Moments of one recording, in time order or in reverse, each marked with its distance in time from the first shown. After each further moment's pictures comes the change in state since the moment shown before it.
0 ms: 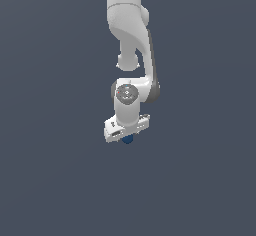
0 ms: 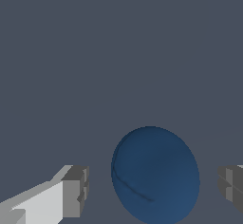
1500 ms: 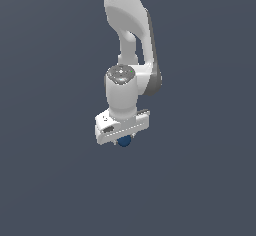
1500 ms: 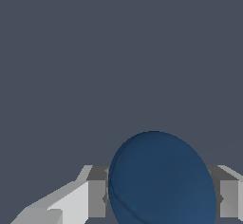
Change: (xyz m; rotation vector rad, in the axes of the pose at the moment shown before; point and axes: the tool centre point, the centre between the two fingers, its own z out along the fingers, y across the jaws) arm 0.043 0.033 -0.083 -0.057 0.139 -0.009
